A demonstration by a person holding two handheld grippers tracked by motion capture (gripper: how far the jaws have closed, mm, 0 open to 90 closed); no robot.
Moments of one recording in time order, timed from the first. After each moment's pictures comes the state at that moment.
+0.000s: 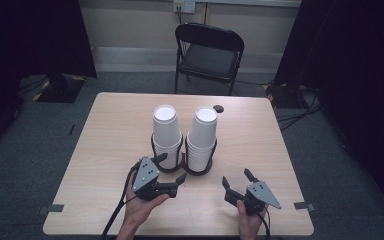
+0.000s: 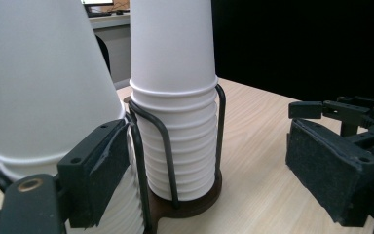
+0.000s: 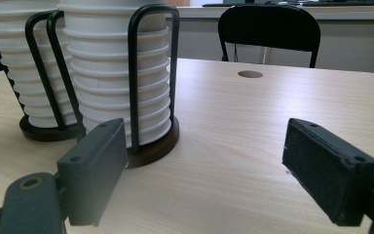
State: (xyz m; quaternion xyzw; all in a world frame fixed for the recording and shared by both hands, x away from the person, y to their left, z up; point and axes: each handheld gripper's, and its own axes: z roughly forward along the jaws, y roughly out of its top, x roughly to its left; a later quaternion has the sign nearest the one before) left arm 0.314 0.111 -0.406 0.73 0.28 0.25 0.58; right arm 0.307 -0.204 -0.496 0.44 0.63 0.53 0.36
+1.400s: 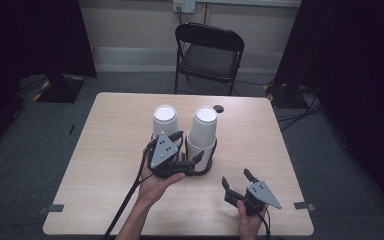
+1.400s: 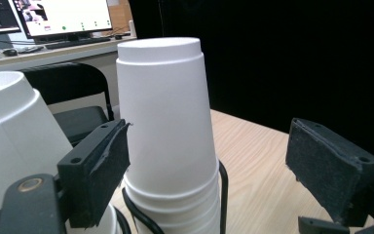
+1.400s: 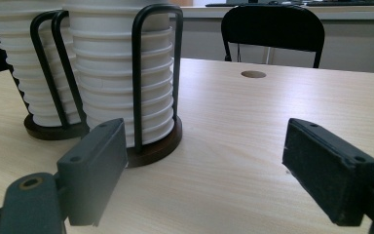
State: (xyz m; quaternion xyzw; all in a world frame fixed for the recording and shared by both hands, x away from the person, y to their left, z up) left arm 0.348 0.075 -0.356 0.71 0.26 0.26 0.59; right arm 0.307 -0.204 -0.496 0.44 0.63 0.53 0.35
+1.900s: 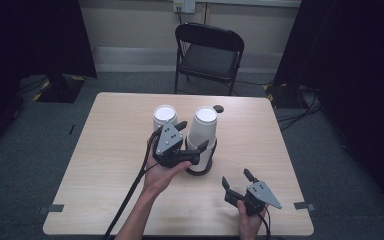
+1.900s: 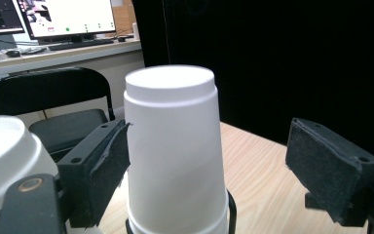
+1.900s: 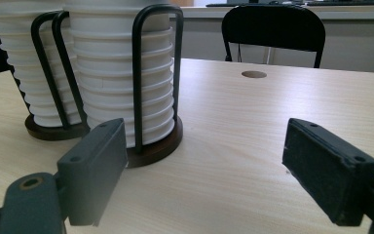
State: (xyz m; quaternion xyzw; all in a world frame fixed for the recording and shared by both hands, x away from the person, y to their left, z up) left arm 0.367 0.064 -0.336 0.71 0.27 0.26 0.60; right arm 0.307 -0.204 -0.496 0.44 0.63 0.53 0.35
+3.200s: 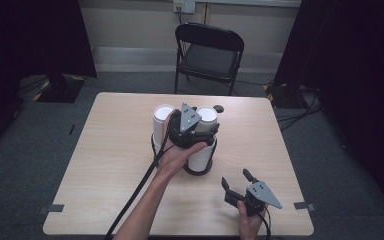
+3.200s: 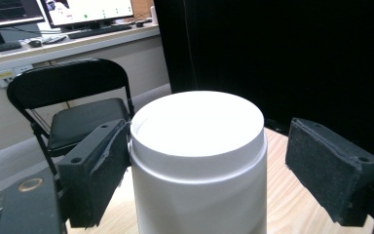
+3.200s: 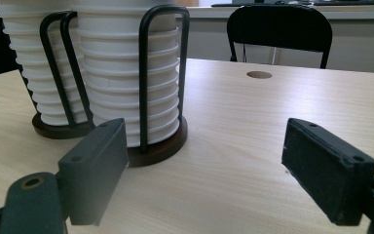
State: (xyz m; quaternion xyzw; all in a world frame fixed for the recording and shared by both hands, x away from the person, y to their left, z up) left arm 0.408 0.027 -0.325 0.72 0.30 0.29 0.55; right arm 0.307 -0.204 -0.496 0.43 0.64 0.54 0.35
